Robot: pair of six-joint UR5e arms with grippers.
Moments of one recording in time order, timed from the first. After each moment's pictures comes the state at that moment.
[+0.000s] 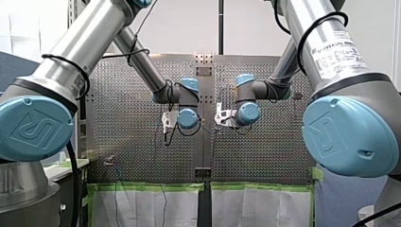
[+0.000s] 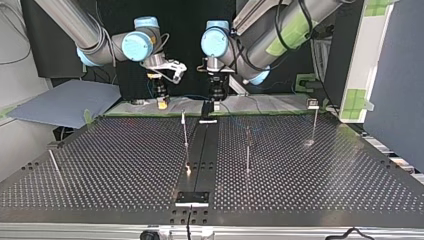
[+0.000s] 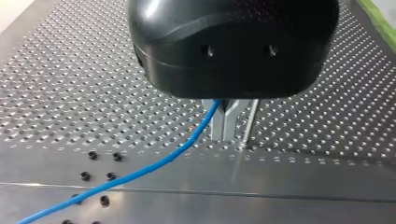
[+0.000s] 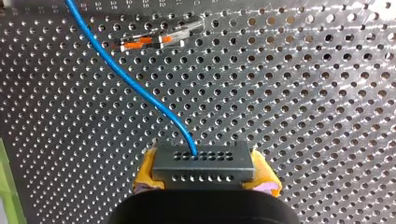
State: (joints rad) left arm -0.63 -2.10 -1.78 -2.46 -2.16 -1.60; right arm 2.14 -1.07 1.78 -0.51 1.68 1.66
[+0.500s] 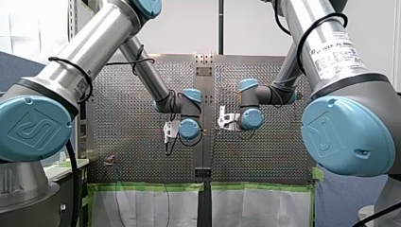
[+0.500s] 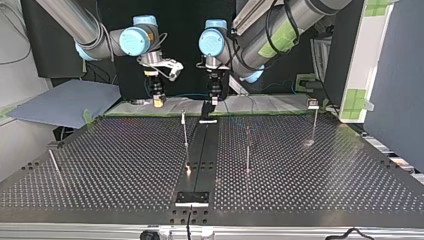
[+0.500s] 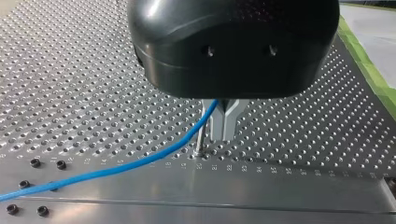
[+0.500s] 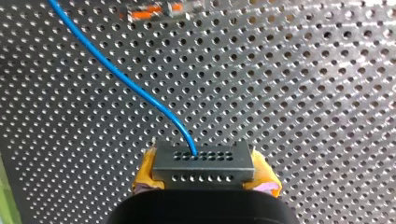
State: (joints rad) left arm -0.65 -2.18 -1.77 -2.44 -2.16 -1.61; right arm 2.12 -1.07 1.84 -0.62 1.68 1.66
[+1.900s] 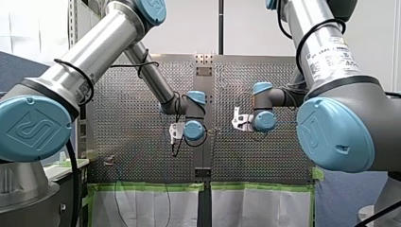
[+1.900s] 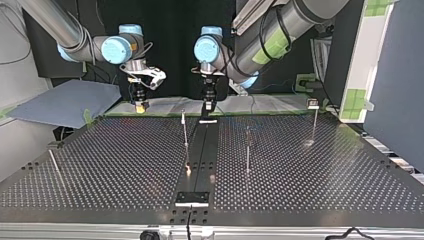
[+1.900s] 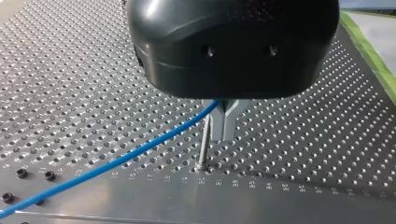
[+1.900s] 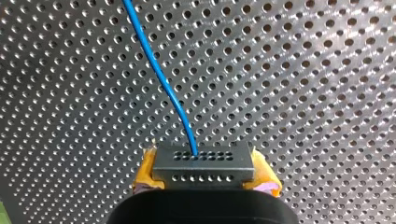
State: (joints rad) left arm -0.65 -2.23 -1.69 -2.45 -2.12 -1.63; right arm 1.99 -1.05 1.83 -0.66 1.62 1.67
